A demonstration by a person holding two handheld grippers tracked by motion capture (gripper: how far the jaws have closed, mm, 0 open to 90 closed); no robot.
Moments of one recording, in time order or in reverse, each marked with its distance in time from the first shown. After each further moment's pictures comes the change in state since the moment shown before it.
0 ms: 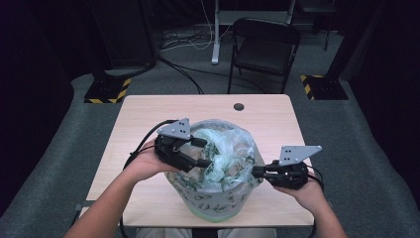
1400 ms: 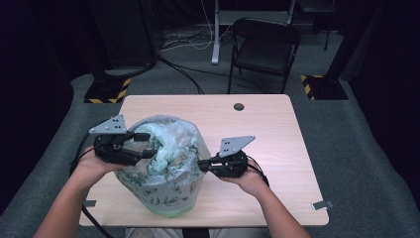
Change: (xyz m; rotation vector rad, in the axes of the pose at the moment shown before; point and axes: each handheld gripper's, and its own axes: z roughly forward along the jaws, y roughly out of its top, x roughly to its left) left arm 0.018 -0.073 -0.107 -0.009 0.259 -0.175; right arm 0.003 0.044 0.133 -0.082 0.174 -0.076
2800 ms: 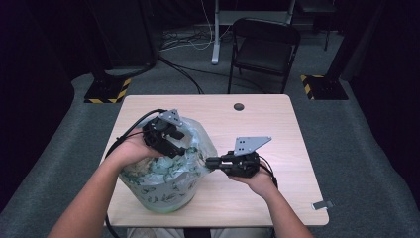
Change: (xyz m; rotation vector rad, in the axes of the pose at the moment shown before) left arm -0.008 0.061 0.098 0.343 -0.089 0.116; right arm -0.002 -0.008 -0.029 -0.075 -0.037 0.020
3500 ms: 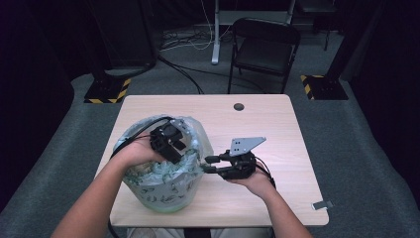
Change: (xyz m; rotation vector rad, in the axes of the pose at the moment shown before) left arm 0.005 -0.007 0.031 0.156 -0.074 -0.008; right arm -0.003 -0.008 0.012 0.044 0.005 0.035
